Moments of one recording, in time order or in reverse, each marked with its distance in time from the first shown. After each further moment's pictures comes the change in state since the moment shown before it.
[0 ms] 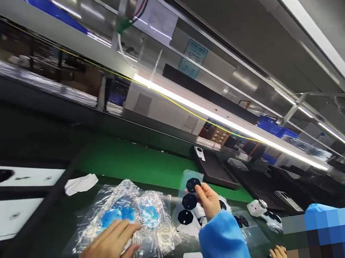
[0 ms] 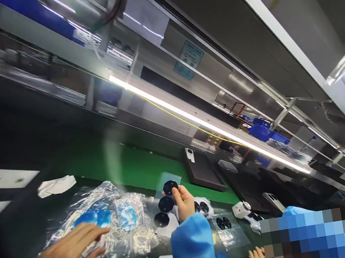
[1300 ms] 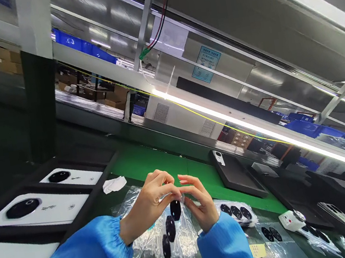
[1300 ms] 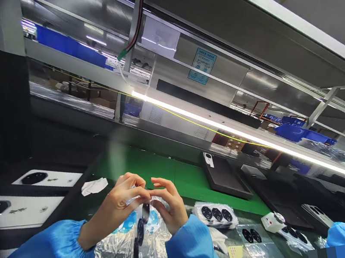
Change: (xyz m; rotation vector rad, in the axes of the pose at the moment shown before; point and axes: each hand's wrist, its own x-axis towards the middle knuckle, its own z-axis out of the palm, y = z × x) left_hand 0.100 0.052 -0.039 -0.024 0.135 0.461; right_hand -0.008 -0.076 0.067 -0.093 -0.240 -0.748
